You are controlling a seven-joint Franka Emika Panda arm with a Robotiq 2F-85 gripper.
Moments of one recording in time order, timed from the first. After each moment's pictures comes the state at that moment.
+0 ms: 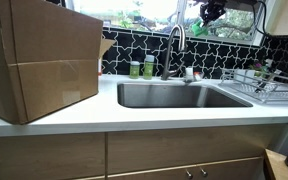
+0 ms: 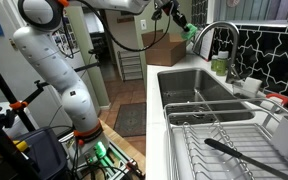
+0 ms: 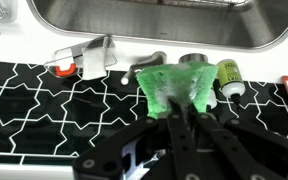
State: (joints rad) arm -0.26 -0.25 -0.04 -1.90 -0.31 2.21 0.51
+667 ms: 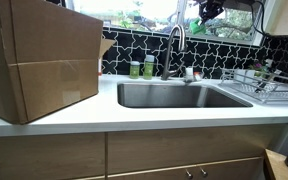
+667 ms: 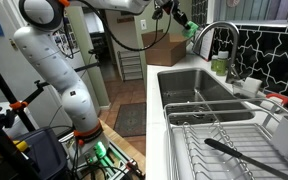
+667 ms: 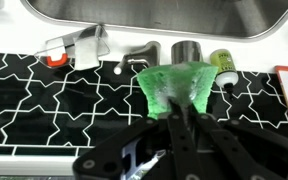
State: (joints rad) arm -0.26 -0.25 -0.04 -1.89 -0.31 2.27 0.51
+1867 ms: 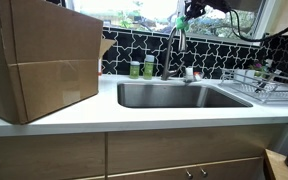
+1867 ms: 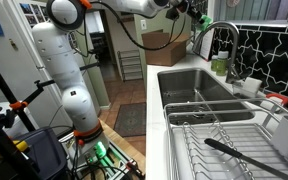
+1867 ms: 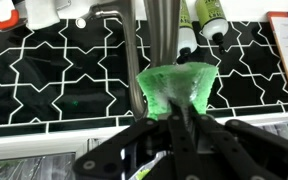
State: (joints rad) arm -0.25 -0.04 -0.09 -1.73 -0.28 2.50 0.54
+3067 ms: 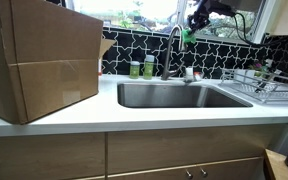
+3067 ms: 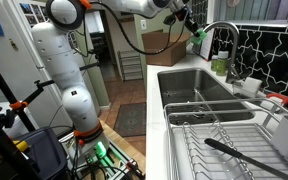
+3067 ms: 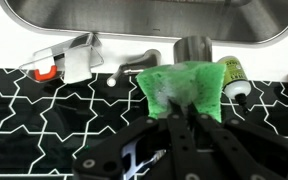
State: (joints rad) arm -0.22 -0.05 -0.12 -1.74 -0.24 2.26 0.48
